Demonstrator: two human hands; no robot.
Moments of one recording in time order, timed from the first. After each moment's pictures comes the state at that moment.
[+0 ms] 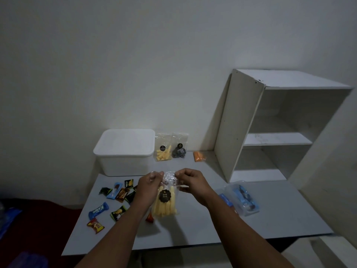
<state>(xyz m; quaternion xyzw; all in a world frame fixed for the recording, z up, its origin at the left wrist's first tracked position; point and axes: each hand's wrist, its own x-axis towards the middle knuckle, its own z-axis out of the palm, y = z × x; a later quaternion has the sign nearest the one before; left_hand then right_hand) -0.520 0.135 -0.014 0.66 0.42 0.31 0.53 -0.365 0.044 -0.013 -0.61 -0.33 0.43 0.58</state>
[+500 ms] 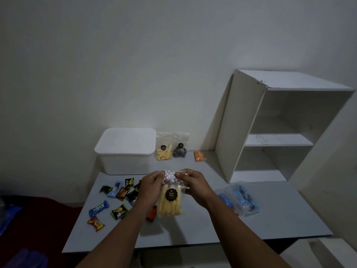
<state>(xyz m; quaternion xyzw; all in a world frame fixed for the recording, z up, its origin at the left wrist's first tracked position) -0.518 0.130 -0.014 0.65 0.40 0.33 0.56 -0.371 0.042 -0.013 -0.60 -0.30 0.45 0.60</state>
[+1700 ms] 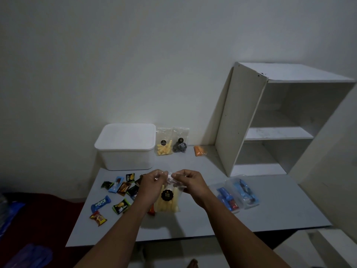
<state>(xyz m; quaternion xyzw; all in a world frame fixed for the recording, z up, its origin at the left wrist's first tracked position) -0.526 0.127 -0.020 0.68 0.40 0.29 0.54 -0.385 0.037 -0.027 -0.62 -0.30 0.42 0.59</state>
